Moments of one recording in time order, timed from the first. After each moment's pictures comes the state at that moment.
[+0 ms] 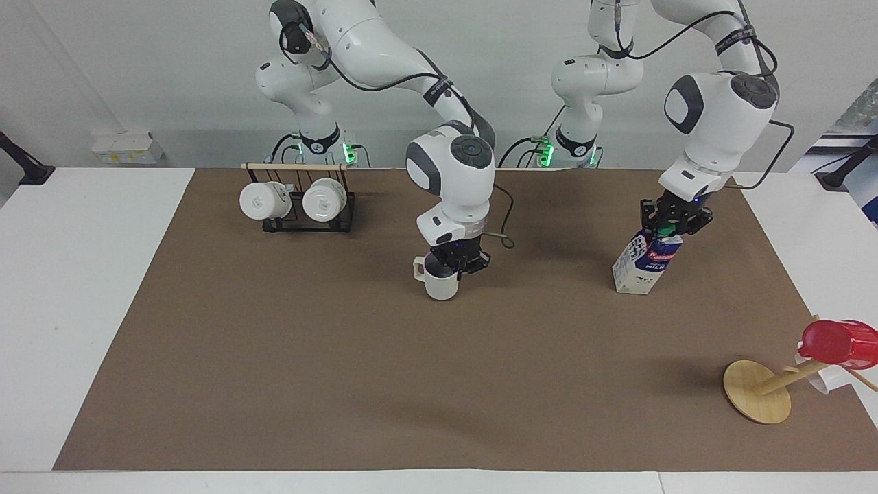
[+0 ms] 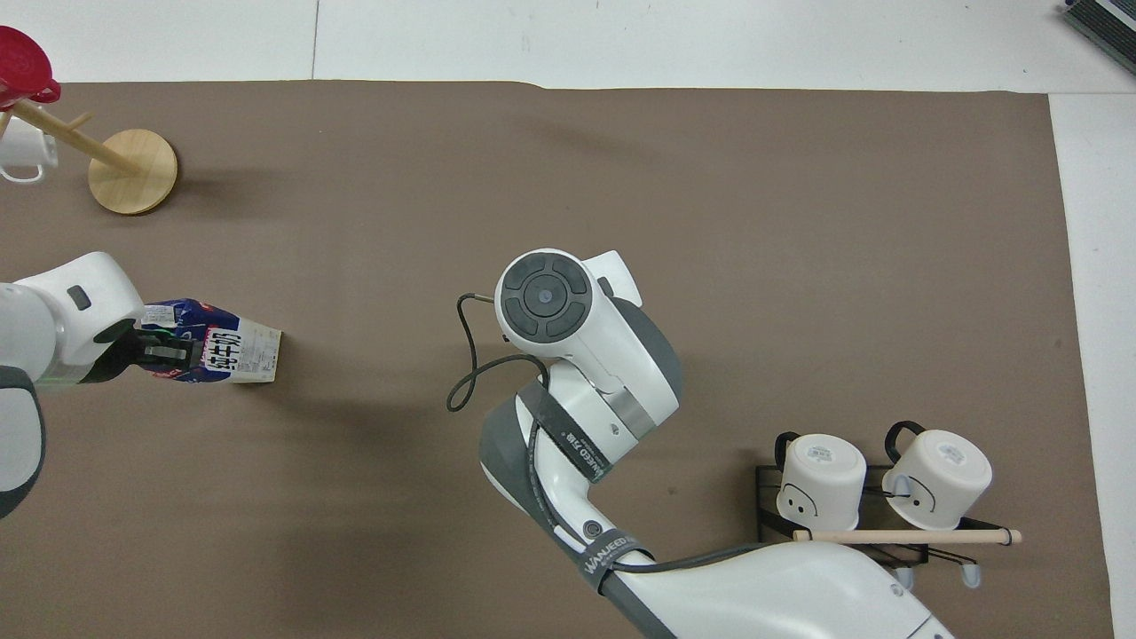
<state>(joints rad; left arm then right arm) 0.10 -0.15 -0.11 -2.19 -0.06 2.14 0.24 0.63 0.49 -0.01 -1.59 -0.08 2.13 1.02</state>
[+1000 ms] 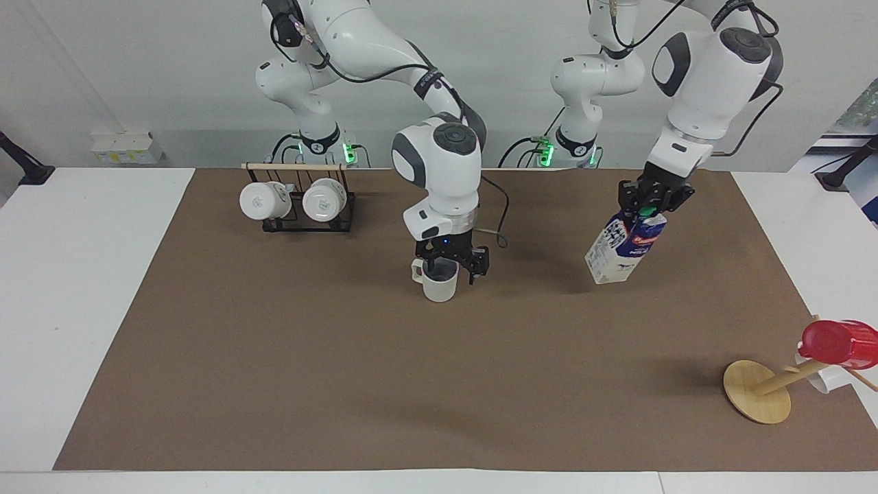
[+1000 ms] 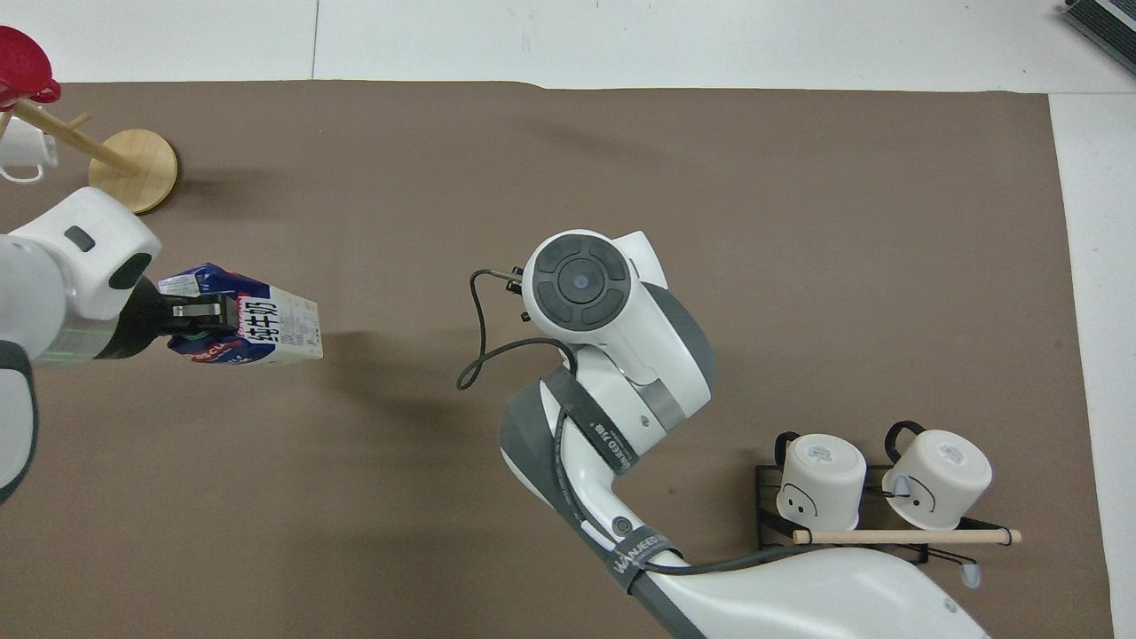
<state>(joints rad) -0.06 -0.15 -0.14 -1.99 -0.09 1.95 -0.19 0.57 0.39 -0.02 -1.58 -0.08 2.13 1.01</state>
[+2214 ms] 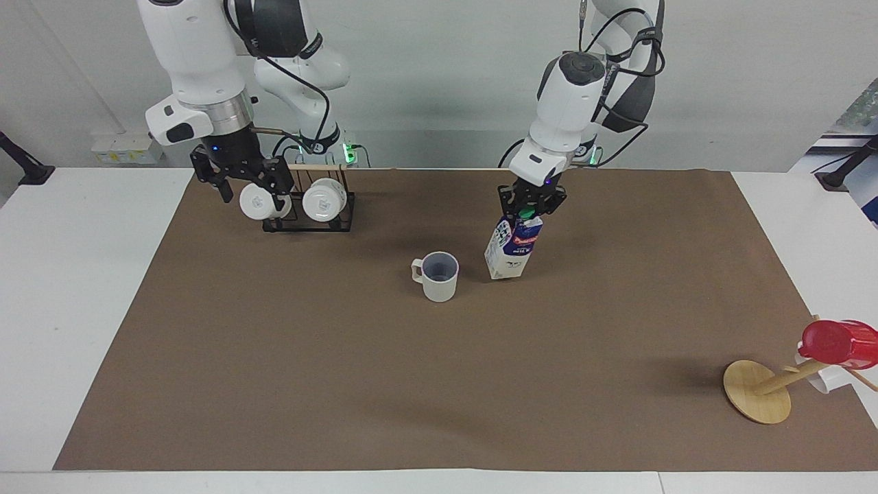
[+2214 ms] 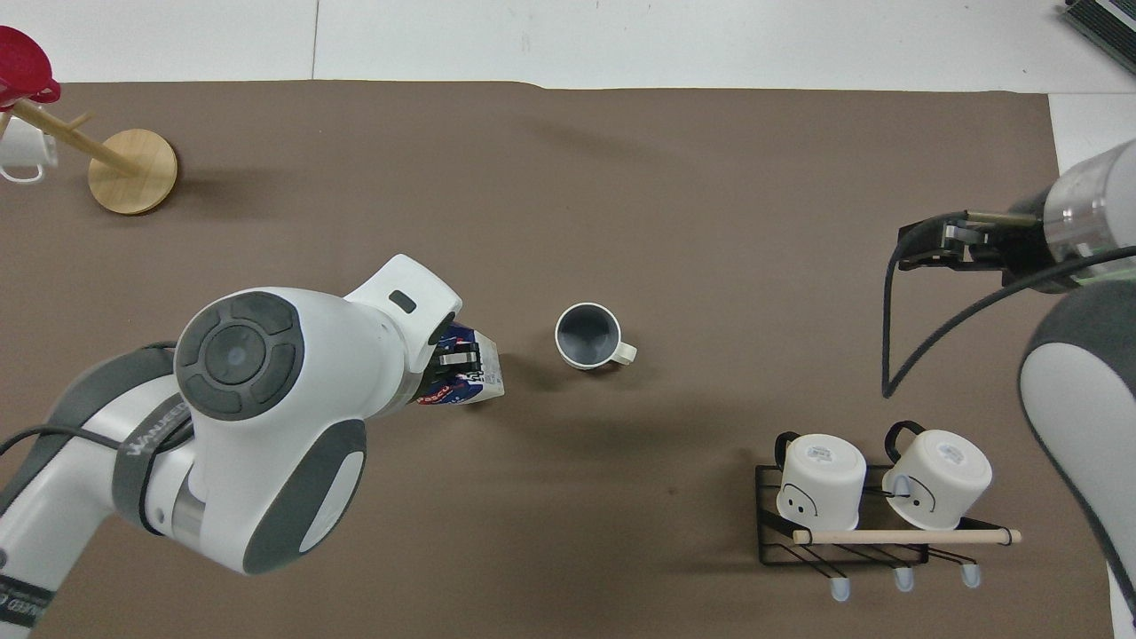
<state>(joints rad) -0.40 -0.02 -0.14 -2.03 -0.07 2.13 -0.56 0.10 0.00 -0.02 -1.60 -0.06 1.64 0.25</state>
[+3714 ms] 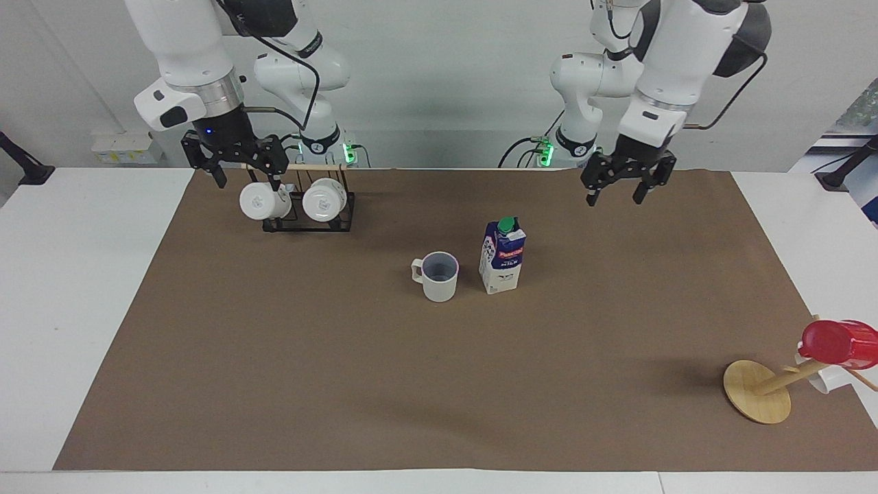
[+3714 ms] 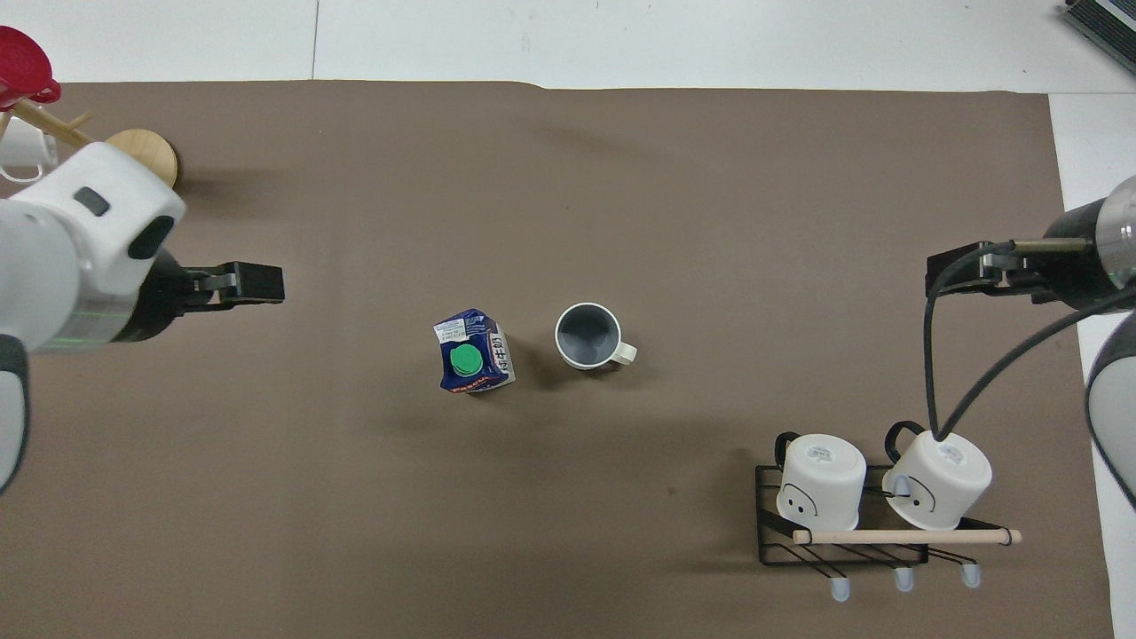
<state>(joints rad) -0.13 -0.13 -0.08 -1.81 -0.05 1.84 -0.26 0.09 -0.02 -0.01 -1.58 -0.03 1.60 0.16</state>
